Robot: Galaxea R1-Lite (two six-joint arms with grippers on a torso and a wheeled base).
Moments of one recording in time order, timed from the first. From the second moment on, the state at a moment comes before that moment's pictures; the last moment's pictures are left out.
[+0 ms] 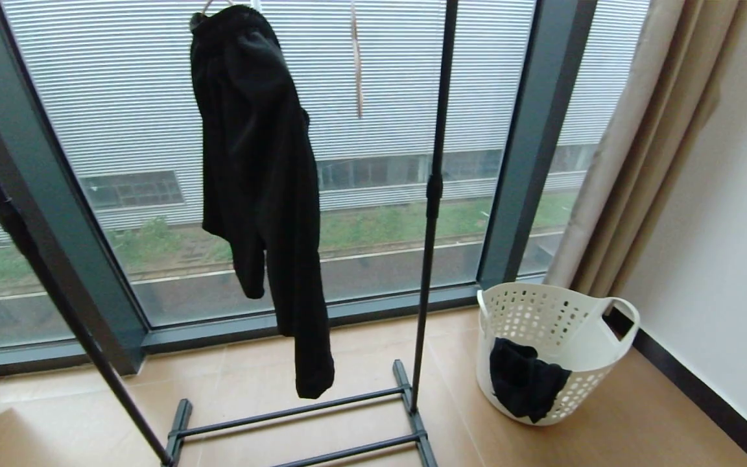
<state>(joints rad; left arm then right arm) -0.01 0.00 0.00 0.00 0.12 -0.03 0.00 0.01 -0.04 0.10 0.09 -0.03</state>
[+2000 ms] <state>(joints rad) 0.00 0.00 0.00 0.00 0.12 -0.04 0.00 0.01 -0.04 0.10 0.09 -0.03</state>
